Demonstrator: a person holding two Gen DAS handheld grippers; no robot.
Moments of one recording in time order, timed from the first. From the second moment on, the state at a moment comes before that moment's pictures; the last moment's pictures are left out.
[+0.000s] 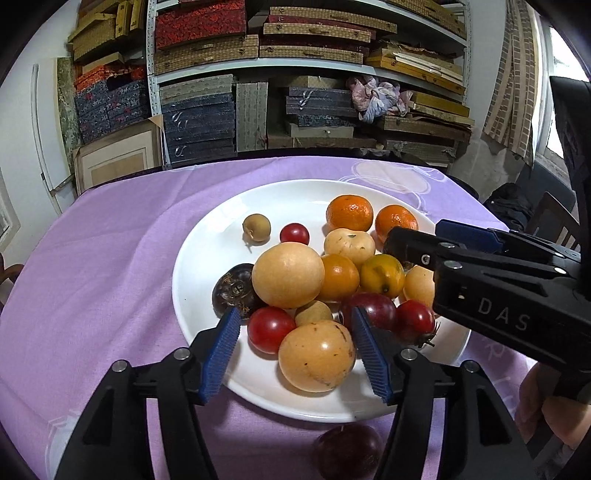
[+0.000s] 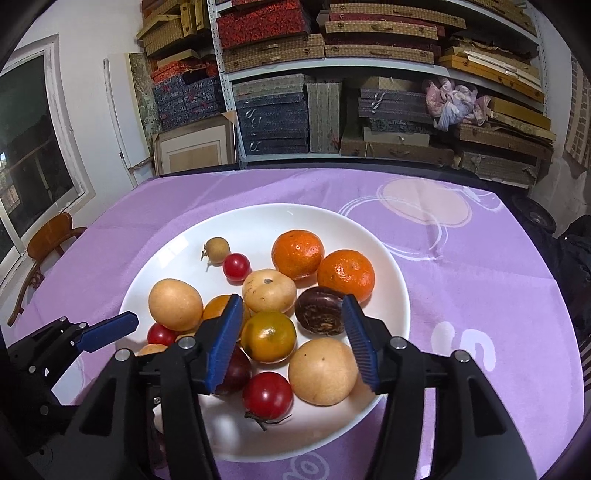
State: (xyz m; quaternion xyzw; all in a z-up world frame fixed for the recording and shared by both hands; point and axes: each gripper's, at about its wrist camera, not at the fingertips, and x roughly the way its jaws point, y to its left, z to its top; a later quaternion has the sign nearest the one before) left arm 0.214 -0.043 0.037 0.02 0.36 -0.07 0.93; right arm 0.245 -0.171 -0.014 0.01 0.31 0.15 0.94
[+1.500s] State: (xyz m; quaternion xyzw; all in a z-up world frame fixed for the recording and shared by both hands) left arm 0.105 -0.019 0.016 0.05 0.39 -0.06 0.92; right arm 0.104 -0.194 -0.027 0.01 0.31 0.18 0.93
